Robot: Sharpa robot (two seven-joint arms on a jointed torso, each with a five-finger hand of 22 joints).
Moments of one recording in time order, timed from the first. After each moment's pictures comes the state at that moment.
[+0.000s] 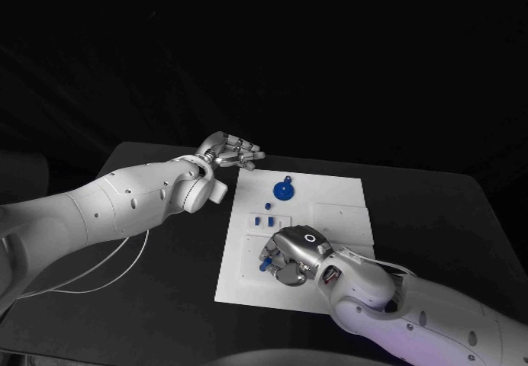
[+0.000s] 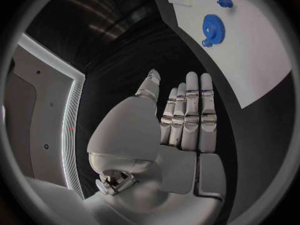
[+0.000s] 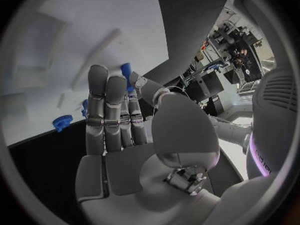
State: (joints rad) left arm 1.22 -0.63 -0.10 1.09 -0.37 -0.32 0.31; left_hand 1.39 -0.03 -0.04 0.03 0.10 1.06 0.13 0.07 0.06 1.19 0.10 0.06 0.06 1.28 0.05 0.26 0.20 0.05 1.19 0.03 0.07 0.32; right arm 0.77 -0.61 0.12 1.66 -1.91 -0.30 -0.25; right_hand 1.27 -0.09 0.64 -0.23 0.04 1.26 0.07 0.06 0.09 1.35 0.04 0.06 0.07 1.46 -0.07 0.77 0.64 0.09 1.47 -0.09 0.41 0.94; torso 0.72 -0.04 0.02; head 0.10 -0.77
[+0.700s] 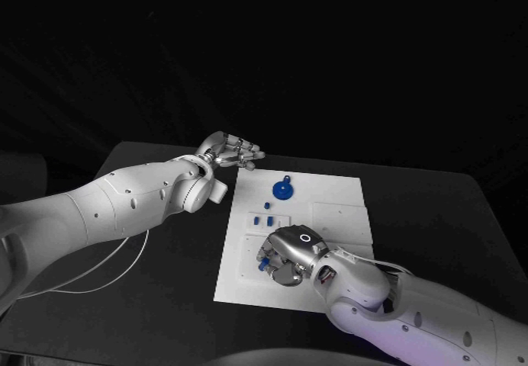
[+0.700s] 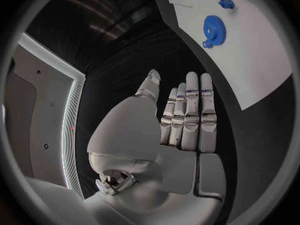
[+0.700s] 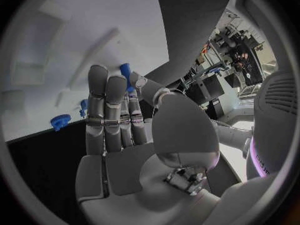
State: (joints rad) left arm 1.22 -0.62 -0.10 1.09 -0.37 -0.32 0.31; left_hand 1.39 -0.03 -0.04 0.03 0.10 1.06 0.13 0.07 0.06 1.19 0.10 0.06 0.06 1.28 0.05 0.26 0.20 0.05 1.19 0.03 0.07 0.32; right arm 0.77 -0.59 0.12 1.66 -1.95 -0.27 -0.27; right_hand 1.25 -0.11 0.64 -0.23 0.05 1.26 0.08 0.06 0.08 1.34 0.04 0.06 0.07 1.45 -0.07 0.77 0.64 0.09 1.47 -0.09 0.40 0.95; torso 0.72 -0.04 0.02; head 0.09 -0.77
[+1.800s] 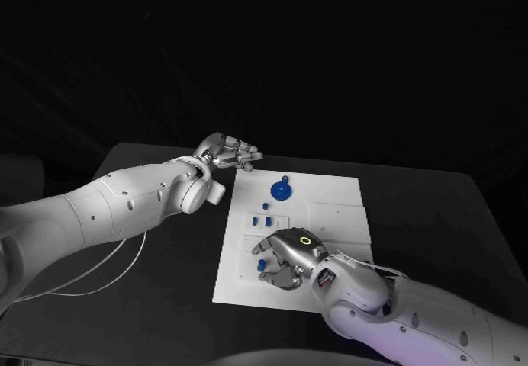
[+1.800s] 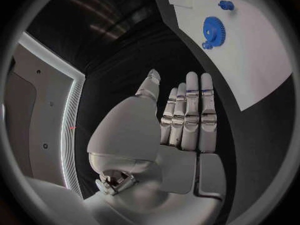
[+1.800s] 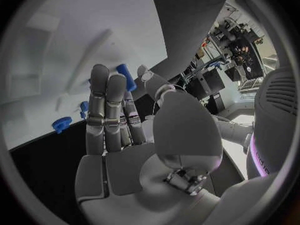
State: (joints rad) left arm 1.22 -0.63 -0.10 1.09 -0.37 -0.31 0.30; left_hand 1.39 -0.03 -0.05 0.04 0.10 1.06 0.13 0.07 0.06 1.19 0.10 0.06 0.06 1.28 0.05 0.26 0.20 0.05 1.20 0.03 0.07 0.31; right arm 0.77 -0.60 0.10 1.66 -1.90 -0.35 -0.27; right_hand 1.28 -0.24 0.43 -0.16 0.05 1.02 0.09 0.07 0.06 1.02 0.11 0.07 0.06 1.41 -0.01 0.76 0.61 0.15 1.46 -0.04 0.34 0.94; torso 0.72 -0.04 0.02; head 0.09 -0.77
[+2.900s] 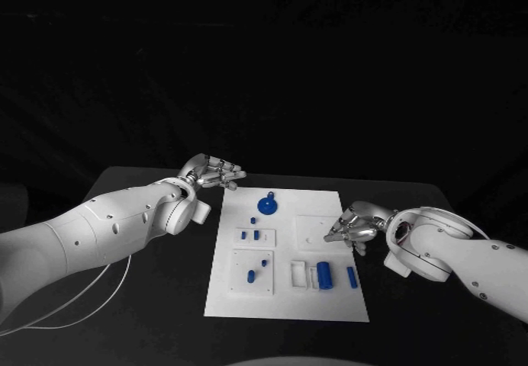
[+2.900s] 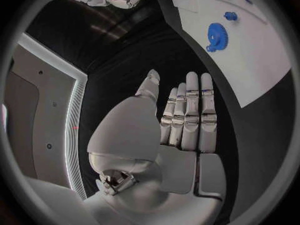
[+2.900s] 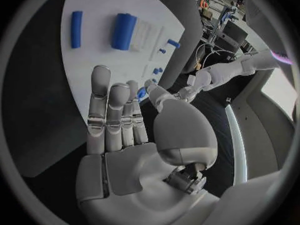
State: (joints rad) left arm 1.16 -0.63 -0.10 1.07 -0.36 -0.30 0.31; left_hand 1.39 -0.02 -0.05 0.04 0.10 1.06 0.13 0.07 0.06 1.19 0.10 0.06 0.06 1.28 0.05 0.26 0.20 0.05 1.20 0.03 0.07 0.31; right arm 0.83 -0.90 0.31 1.57 -1.24 -0.01 -0.34; right_hand 1.11 -0.07 0.32 -0.02 0.10 1.18 0.04 0.07 0.25 1.30 -0.04 0.64 0.86 1.43 -0.10 0.89 0.77 0.08 1.46 -0.12 0.41 0.97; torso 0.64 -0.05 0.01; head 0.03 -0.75
